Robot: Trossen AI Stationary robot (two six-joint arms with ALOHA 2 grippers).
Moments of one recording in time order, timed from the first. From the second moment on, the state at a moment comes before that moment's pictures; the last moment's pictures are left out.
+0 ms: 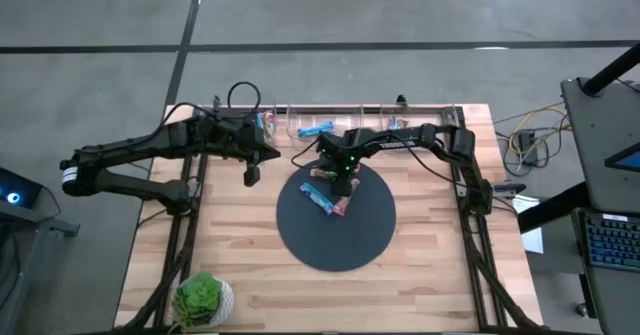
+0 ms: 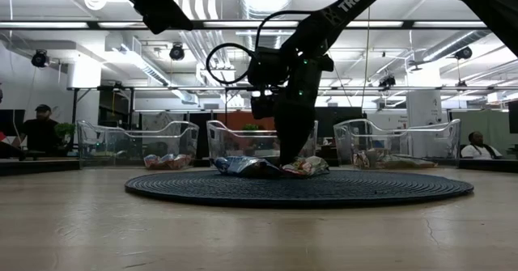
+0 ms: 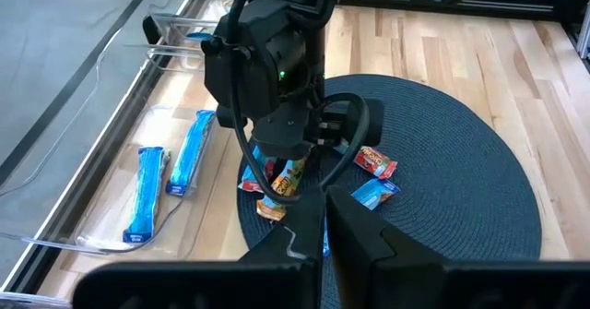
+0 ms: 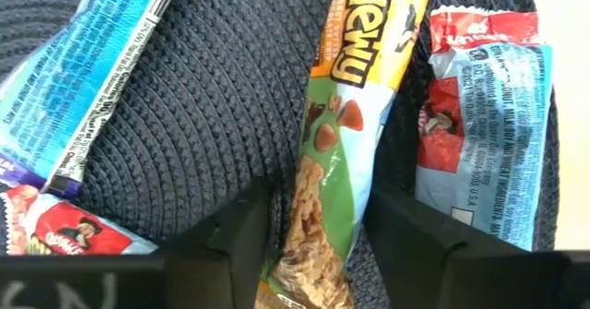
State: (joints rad) left arm 0.28 1.00 1.01 -0.57 0.10 0.09; right arm -0.28 2.11 1.47 -0.69 -0.16 -0.12
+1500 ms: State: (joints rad) left arm 0.28 0.98 1.01 -0.56 0.10 0.08; right arm -0.31 1.79 1.84 -1.07 -0.15 -0.08
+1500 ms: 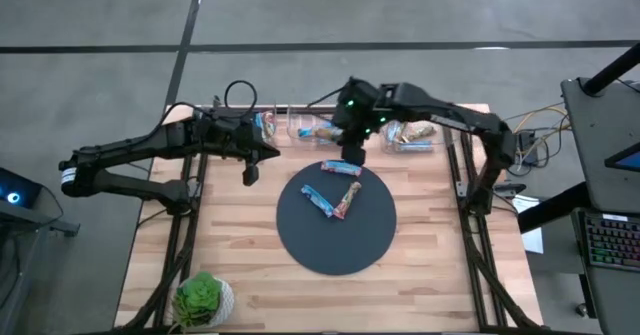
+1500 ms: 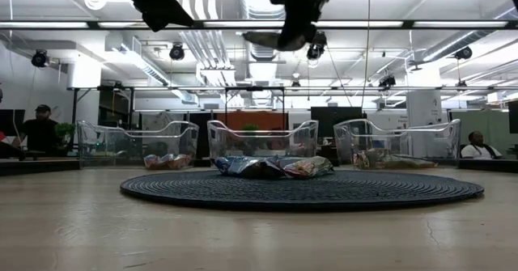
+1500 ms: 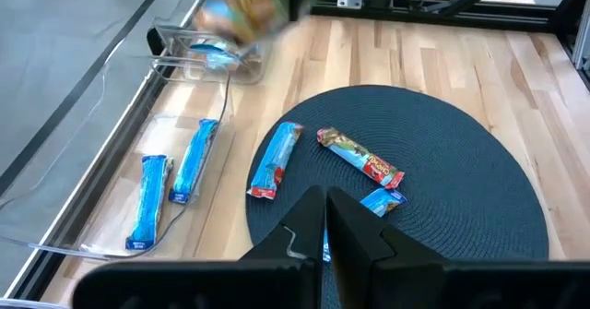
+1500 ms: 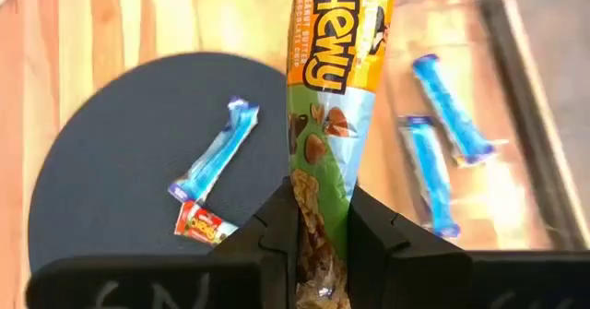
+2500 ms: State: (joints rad) left arm 0.28 0.98 1.01 -0.54 0.10 0.08; right arm -0.77 1.27 1.21 -1.06 -0.02 0.22
